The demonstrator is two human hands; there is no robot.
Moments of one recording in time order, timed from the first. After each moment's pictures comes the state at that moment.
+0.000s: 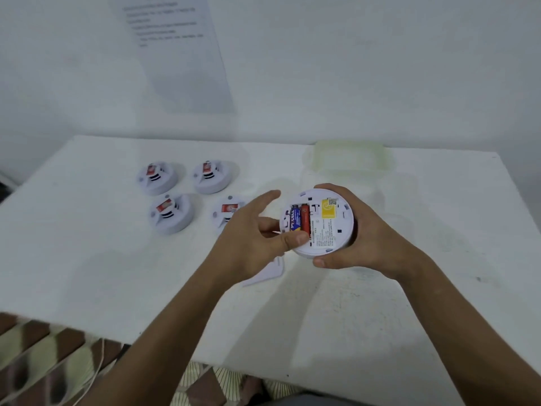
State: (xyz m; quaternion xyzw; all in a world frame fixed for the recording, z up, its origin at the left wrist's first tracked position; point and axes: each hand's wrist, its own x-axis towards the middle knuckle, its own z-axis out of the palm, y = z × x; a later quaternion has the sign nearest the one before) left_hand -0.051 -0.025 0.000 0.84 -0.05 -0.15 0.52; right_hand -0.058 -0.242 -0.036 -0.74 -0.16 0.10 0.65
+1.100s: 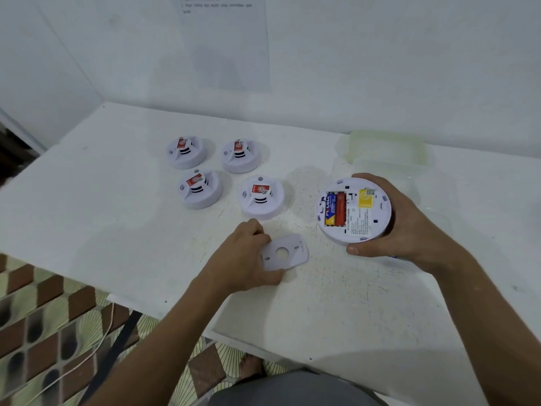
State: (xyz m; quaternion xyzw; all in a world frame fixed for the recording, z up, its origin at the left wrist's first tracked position) left_hand -0.057 0.050 -0.090 0.97 -0.16 -0.11 0.16; right_hand -0.049 -0.236 -0.044 -0.77 -0.16 0.10 0.61
